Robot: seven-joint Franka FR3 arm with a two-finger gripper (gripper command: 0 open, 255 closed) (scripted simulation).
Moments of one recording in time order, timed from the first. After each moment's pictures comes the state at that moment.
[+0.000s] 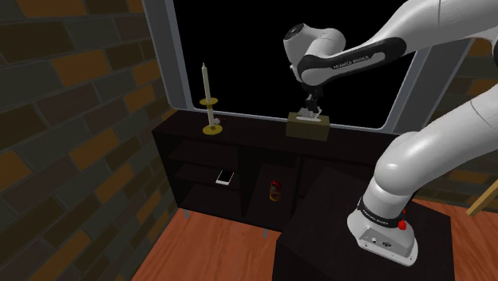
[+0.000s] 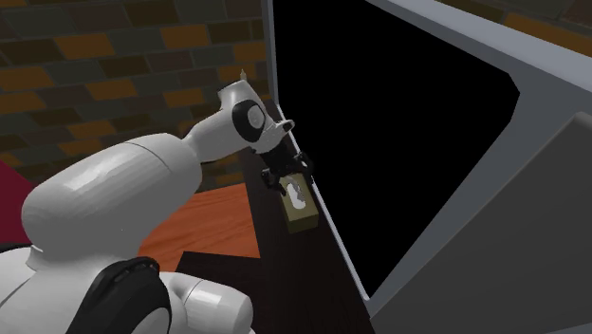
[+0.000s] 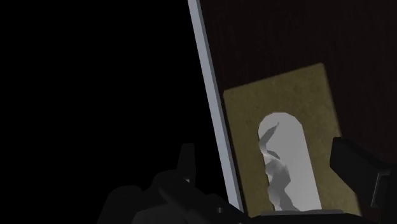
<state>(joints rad) -0.15 -0.51 -0.03 -2.44 -0.58 1.76 -0.15</state>
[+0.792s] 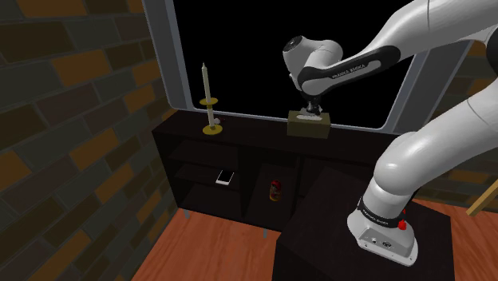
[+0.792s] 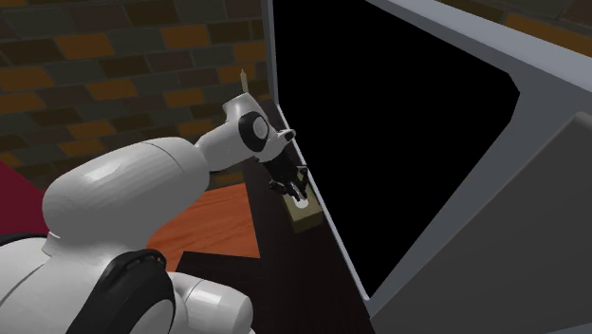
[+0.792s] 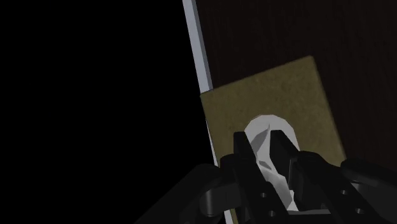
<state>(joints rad) -0.16 -0.48 -0.04 -2.50 -0.61 1.84 -0.11</state>
